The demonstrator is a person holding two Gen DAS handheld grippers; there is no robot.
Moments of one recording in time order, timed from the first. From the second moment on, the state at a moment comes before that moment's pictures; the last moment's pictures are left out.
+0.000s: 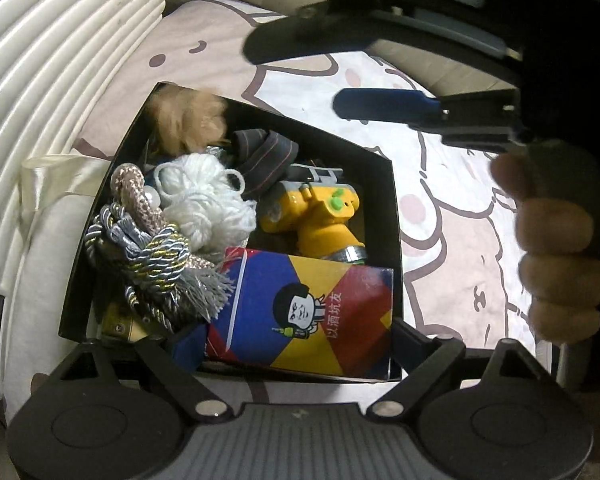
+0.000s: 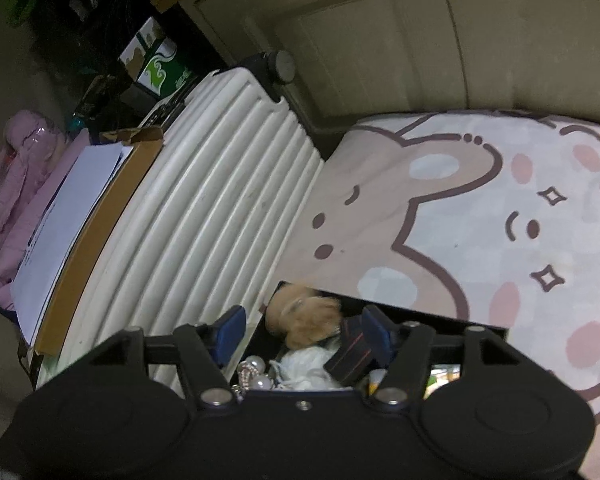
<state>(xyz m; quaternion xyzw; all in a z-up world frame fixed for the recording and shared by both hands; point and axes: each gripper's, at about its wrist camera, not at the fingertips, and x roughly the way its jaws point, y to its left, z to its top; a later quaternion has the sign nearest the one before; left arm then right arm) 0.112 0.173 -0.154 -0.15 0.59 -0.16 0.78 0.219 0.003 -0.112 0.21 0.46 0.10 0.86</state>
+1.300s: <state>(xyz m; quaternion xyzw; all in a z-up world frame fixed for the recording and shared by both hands) 0.097 0.158 -0.115 -0.07 0.57 -0.11 0.81 0.167 -0.054 -0.089 0.25 0.44 0.07 0.86</state>
